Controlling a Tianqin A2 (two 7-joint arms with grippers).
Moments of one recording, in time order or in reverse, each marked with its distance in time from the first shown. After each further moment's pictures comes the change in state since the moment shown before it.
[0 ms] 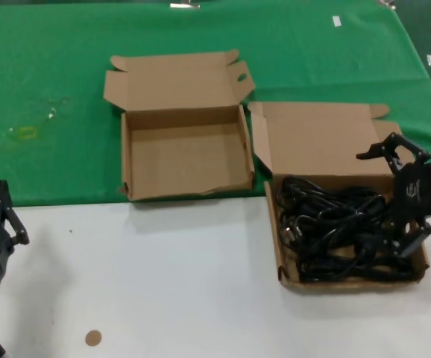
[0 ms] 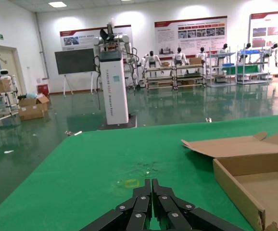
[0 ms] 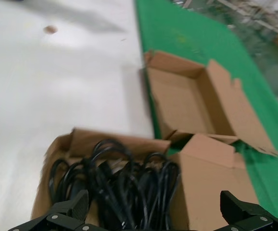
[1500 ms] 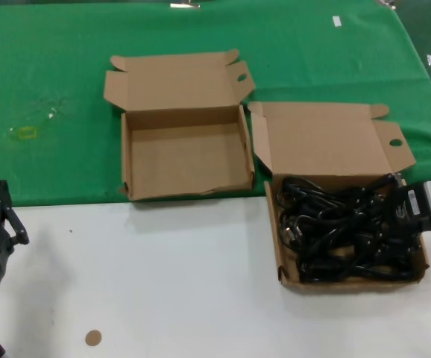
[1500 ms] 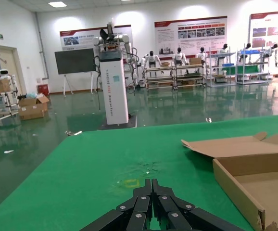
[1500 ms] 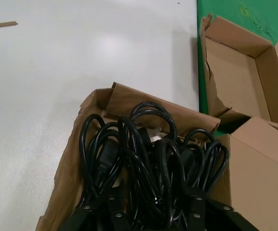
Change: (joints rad) left arm 0.000 0.000 0.000 0.000 0.000 0.000 -0.001; right arm 0.148 -0.185 -0.012 -0.248 -0.252 -0.216 -0.203
